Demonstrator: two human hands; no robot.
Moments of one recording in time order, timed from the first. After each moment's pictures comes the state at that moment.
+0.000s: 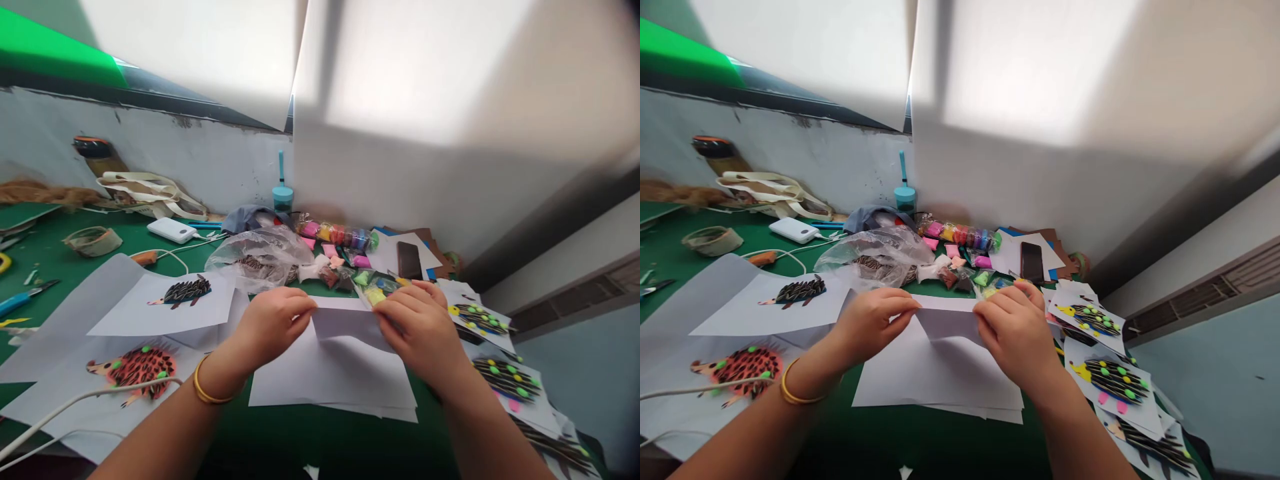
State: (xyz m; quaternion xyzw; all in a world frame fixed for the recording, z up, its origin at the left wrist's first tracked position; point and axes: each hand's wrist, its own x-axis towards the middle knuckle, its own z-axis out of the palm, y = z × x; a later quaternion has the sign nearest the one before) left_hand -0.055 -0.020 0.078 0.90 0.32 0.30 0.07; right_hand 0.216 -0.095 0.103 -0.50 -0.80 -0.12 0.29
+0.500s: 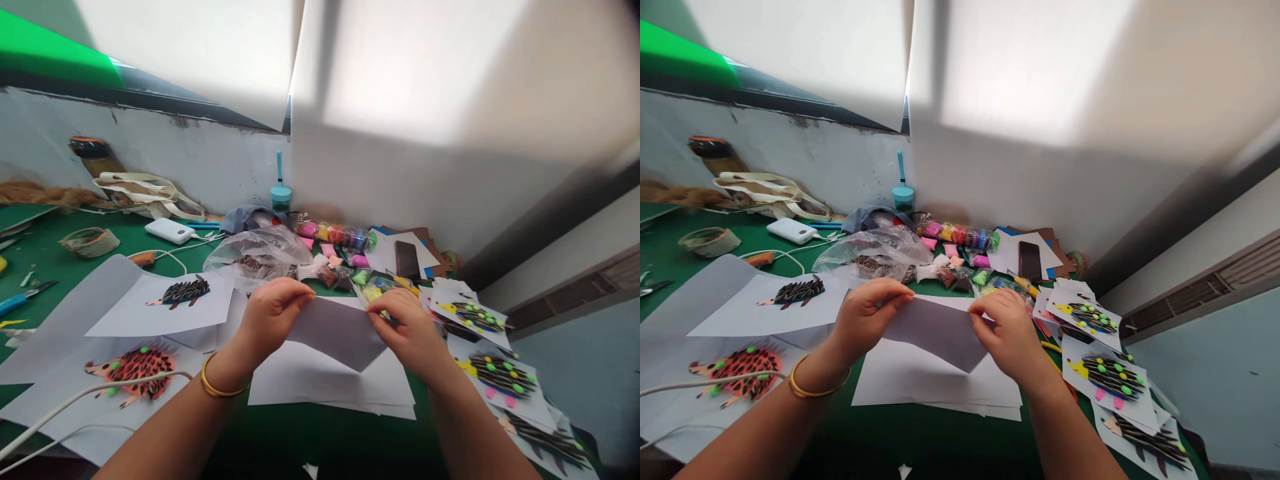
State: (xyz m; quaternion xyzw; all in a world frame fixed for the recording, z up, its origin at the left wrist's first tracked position) left_hand -0.042 -0.025 0.083 0.79 0.34 0.47 0.20; right_hand 0.212 -0.090 0.086 -0.53 -0.77 0.05 0.35
